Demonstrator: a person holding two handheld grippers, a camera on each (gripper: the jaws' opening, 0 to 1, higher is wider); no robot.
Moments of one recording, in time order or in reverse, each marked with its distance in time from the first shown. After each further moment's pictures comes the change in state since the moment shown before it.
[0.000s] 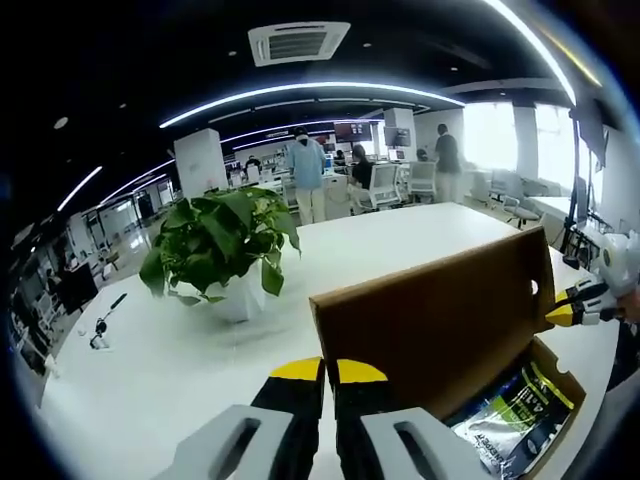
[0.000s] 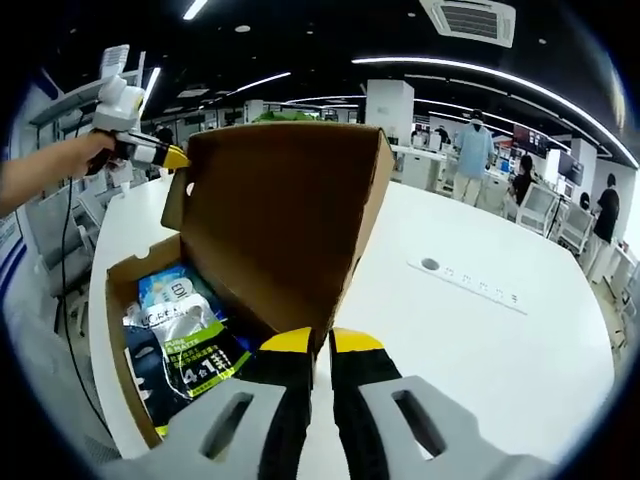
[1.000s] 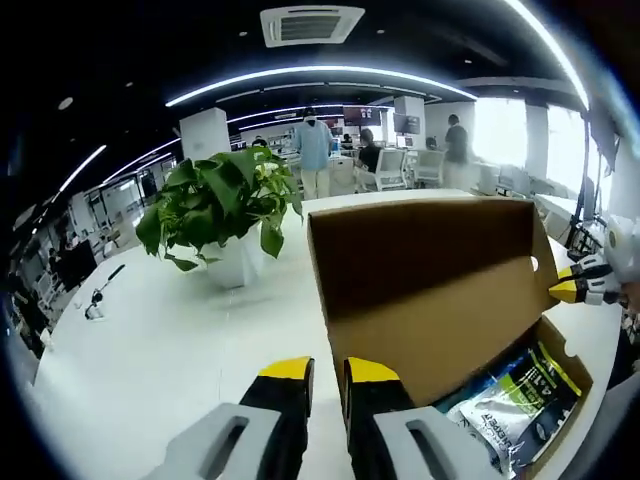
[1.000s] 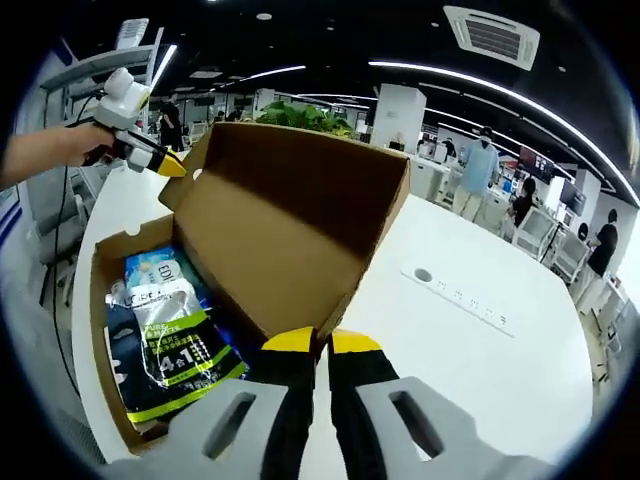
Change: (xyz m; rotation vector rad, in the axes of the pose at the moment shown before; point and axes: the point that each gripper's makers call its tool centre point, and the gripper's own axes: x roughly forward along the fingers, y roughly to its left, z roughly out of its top) left arm 0.003 -0.004 -0.057 -0.055 0.086 0.009; right arm 0.007 -0.006 0.000 -0.125 0.017 -0.021
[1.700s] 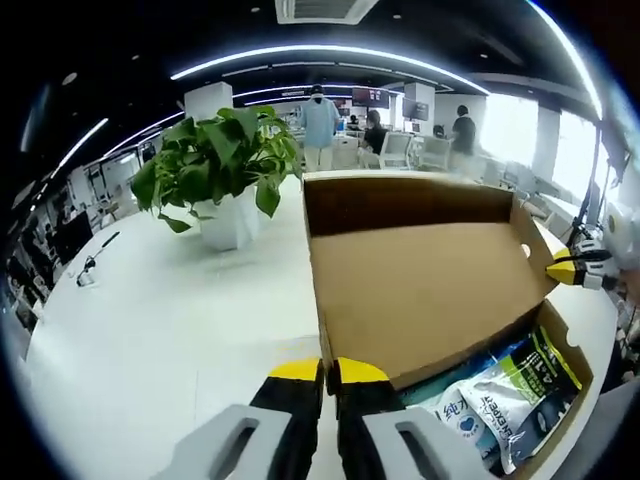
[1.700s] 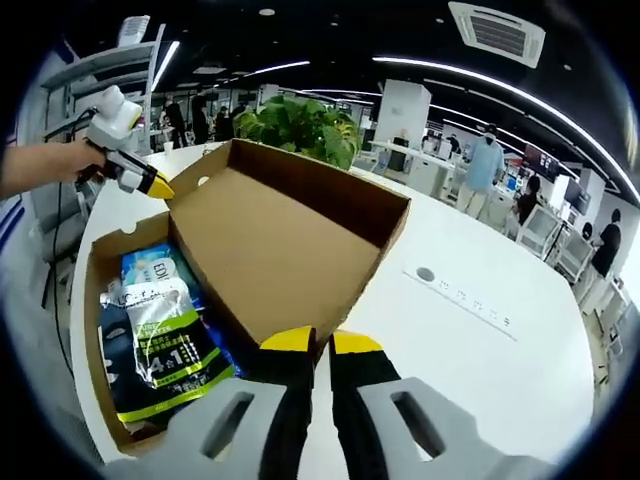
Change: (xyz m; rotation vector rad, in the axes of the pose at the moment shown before) left arm 0.007 -0.010 -0.035 -0.069 0.085 -0.014; right arm 0.013 -0.009 0.000 0.009 0.021 0.021
